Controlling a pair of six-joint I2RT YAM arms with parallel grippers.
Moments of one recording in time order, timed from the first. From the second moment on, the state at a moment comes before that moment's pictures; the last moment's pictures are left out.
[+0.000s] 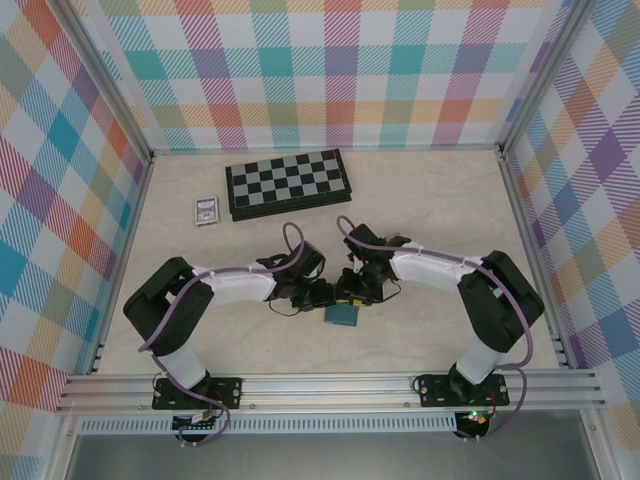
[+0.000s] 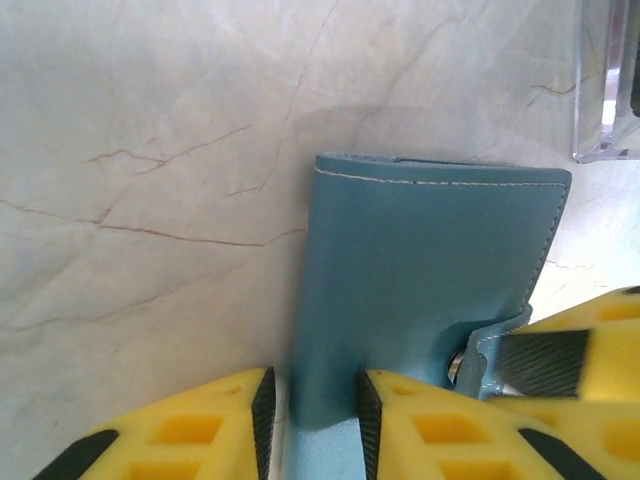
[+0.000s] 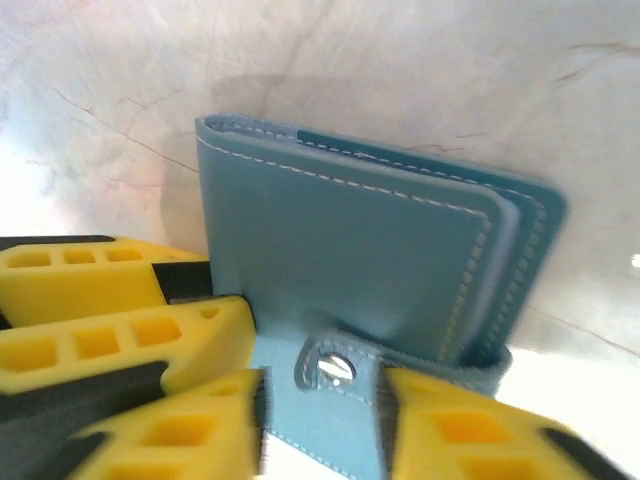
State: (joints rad) left arm -0.80 1.68 0.85 -0.24 0.28 -0.88; right arm 0.73 1.63 0.99 -0.63 -0.34 0.79
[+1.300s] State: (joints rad) left arm -0.22 1.39 0.42 0.41 -0.50 -0.18; right arm 0.10 1.39 0.41 0.51 0.13 0.06
